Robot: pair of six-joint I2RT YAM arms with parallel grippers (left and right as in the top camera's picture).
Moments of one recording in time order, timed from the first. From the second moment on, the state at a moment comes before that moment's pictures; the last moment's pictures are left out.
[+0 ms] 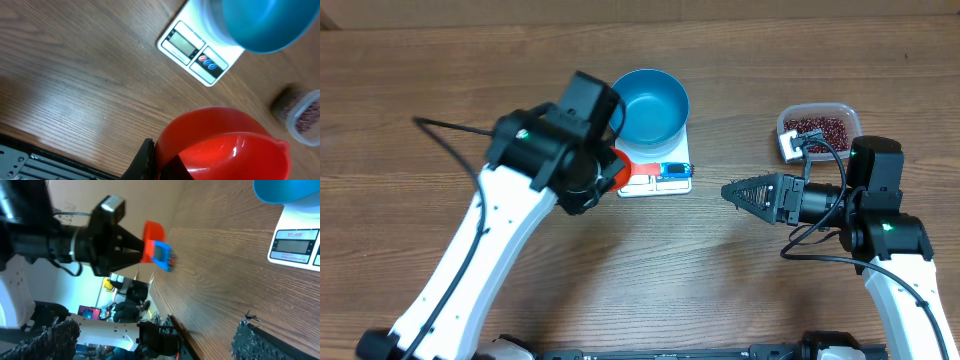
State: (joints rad) left arm -0.49 1.55 1.66 -1.42 0.03 -1.23; right arm -0.04 1.09 0.81 -0.50 -1.30 0.39
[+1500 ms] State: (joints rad) left arm -0.63 1.63 1.66 -1.23 0.23 -1.15; right arm -0.04 1.09 0.81 -0.45 -1.28 0.54
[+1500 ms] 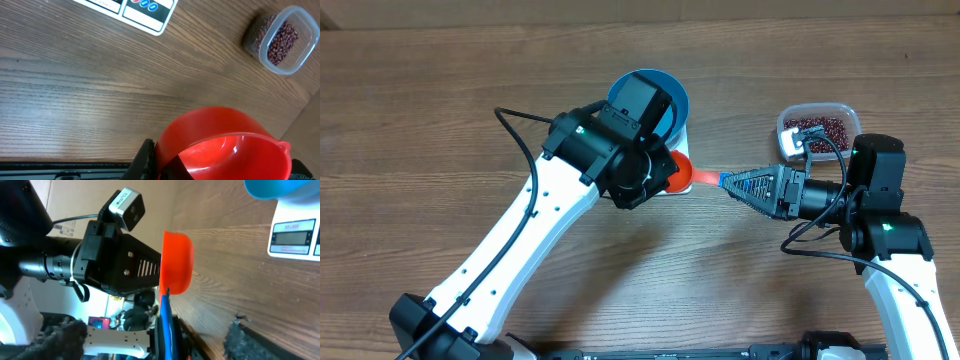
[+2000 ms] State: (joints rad) left arm -0.66 1.63 1.66 -1.23 0.21 -1.15; right arm -0.04 1.09 0.81 -0.45 -1.28 0.54
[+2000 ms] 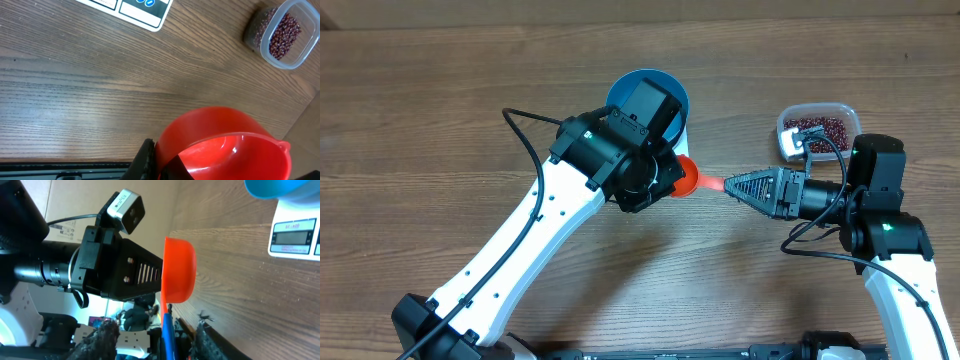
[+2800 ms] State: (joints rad) left arm -0.69 1.64 1.66 -1.21 0.20 -1.15; right arm -0.04 1.09 0.81 -0.45 -1.28 0.54
